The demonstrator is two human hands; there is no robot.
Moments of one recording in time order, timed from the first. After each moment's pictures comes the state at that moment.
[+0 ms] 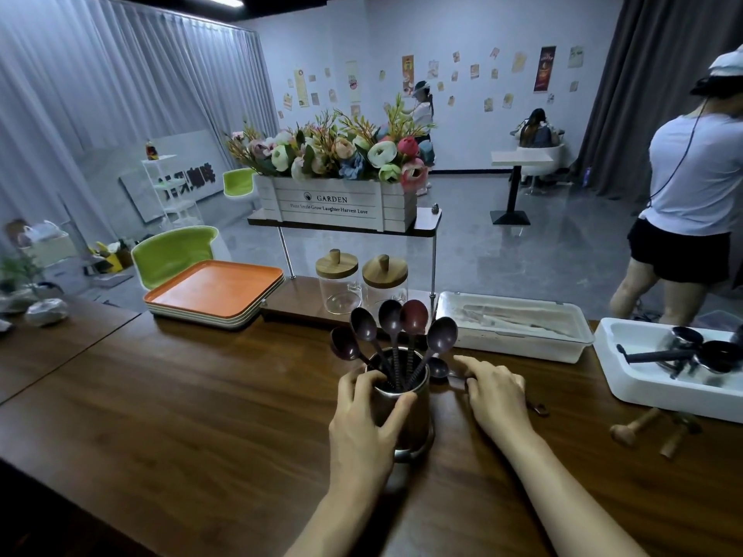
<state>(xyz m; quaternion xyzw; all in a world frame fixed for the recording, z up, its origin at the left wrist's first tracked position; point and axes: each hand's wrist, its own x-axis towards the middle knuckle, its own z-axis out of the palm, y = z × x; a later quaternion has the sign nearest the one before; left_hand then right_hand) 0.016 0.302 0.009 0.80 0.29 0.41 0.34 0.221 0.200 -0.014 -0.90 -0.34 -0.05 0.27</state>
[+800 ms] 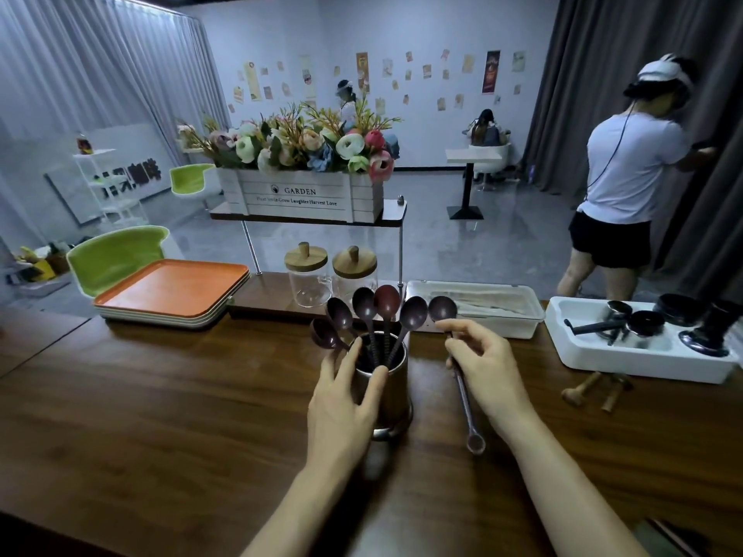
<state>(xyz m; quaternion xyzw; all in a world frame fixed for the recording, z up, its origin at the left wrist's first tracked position) 0.012 0.308 0.022 0.83 0.26 0.36 0.34 0.145 0.155 0.080 -0.67 -0.28 0.08 0.68</state>
